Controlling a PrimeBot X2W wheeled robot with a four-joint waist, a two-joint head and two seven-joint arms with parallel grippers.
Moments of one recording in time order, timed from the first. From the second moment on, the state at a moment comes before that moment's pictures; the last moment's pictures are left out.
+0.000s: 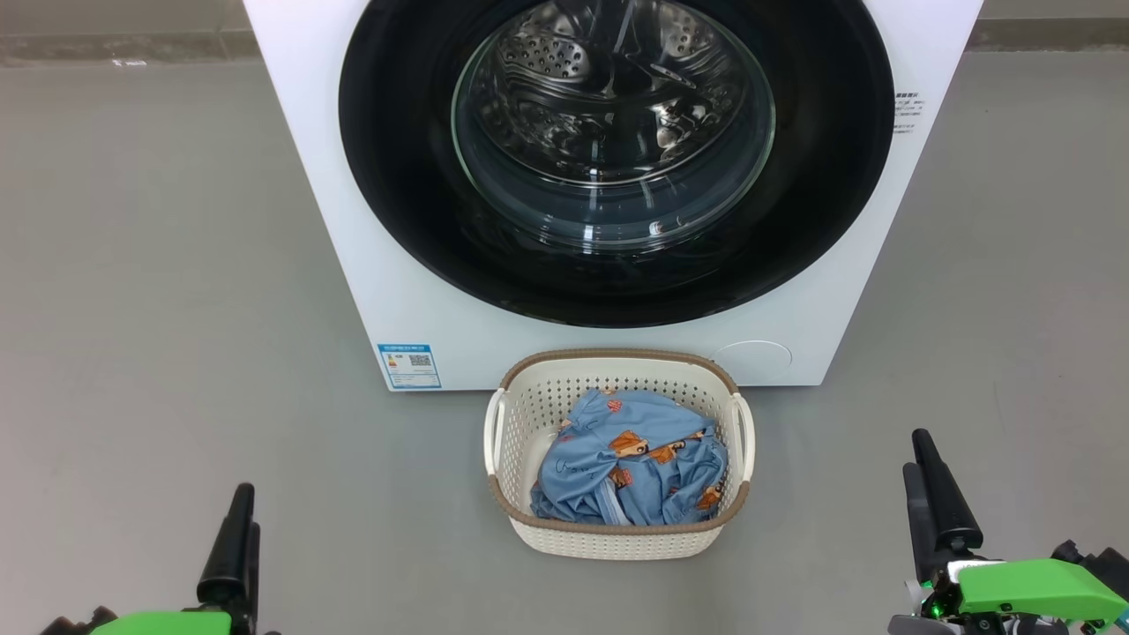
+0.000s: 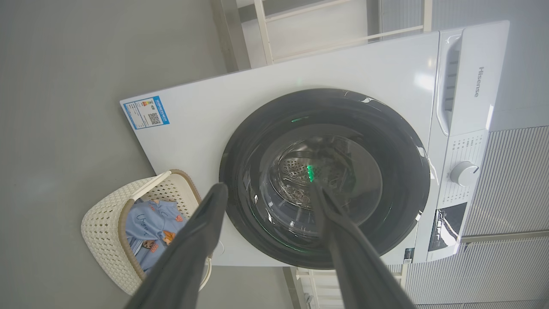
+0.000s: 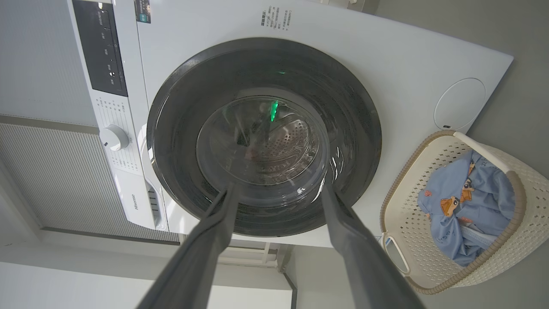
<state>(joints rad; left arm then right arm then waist) -0.03 0.04 0.04 0.21 -1.49 -0.12 -0.01 -0.05 -0.03 -0.06 0.22 1.49 0.13 -0.02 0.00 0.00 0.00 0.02</state>
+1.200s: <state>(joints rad) -0.04 0.09 -0.01 0.18 -0.92 -0.12 -0.12 -0.09 -0.06 0.03 0.19 0.90 0.13 -0.12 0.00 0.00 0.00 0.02</state>
